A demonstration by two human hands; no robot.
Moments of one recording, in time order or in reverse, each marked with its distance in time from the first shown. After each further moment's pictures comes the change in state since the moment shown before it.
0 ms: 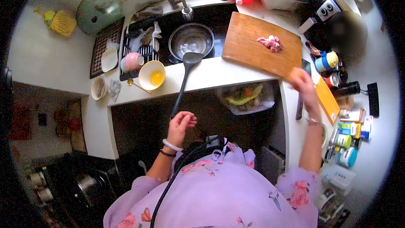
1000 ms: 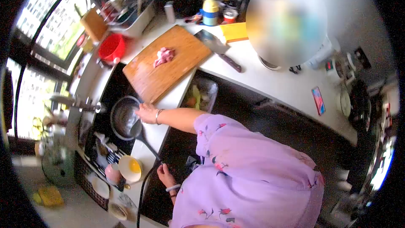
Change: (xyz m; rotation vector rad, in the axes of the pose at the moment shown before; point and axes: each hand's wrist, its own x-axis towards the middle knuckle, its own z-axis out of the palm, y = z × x) left_hand 0.077 -0.037 -0.072 0.374 0.109 -0.006; right_hand 0.139 0.062 0.301 -0.908 0.007 -0.366
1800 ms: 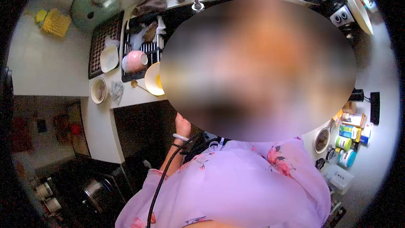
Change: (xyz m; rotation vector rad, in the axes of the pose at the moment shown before) left_hand -0.020 0.006 0.031 -0.279 0.242 0.008; right_hand 0.028 -0.031 -0.019 0.005 -0.227 -0.053
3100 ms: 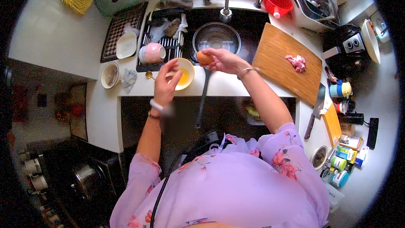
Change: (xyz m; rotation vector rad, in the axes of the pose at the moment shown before) left_hand 0.084 0.151 -0.056 0.186 -0.061 0.571; right_hand 0.017 -0.074 -0.014 1.441 -0.887 0.204
